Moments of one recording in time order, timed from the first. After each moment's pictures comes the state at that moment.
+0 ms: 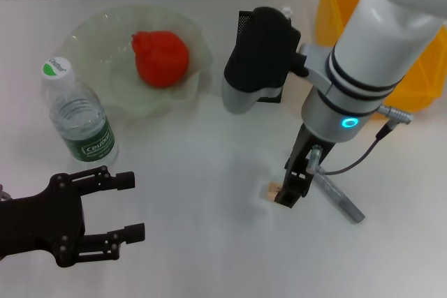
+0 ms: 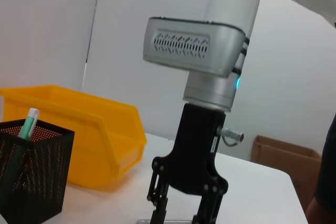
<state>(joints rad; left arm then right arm) -0.29 -1.99 0.76 0.53 1.90 1.87 -1.05 0.87 2.09 -1.83 -1.17 -2.50 -1.56 2.67</state>
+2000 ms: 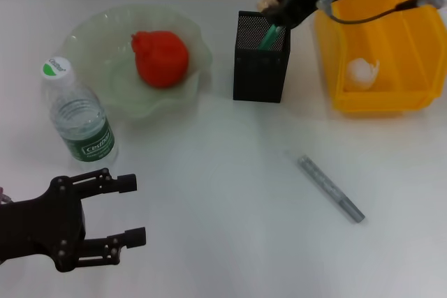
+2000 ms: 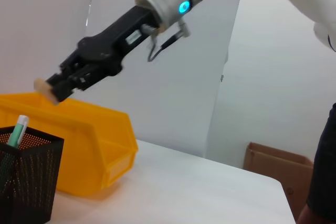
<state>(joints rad) -0.28 -2.00 0.76 0.53 1.90 1.90 -1.05 0.76 2.09 -1.44 -1.47 -2.60 -1.34 2.69</state>
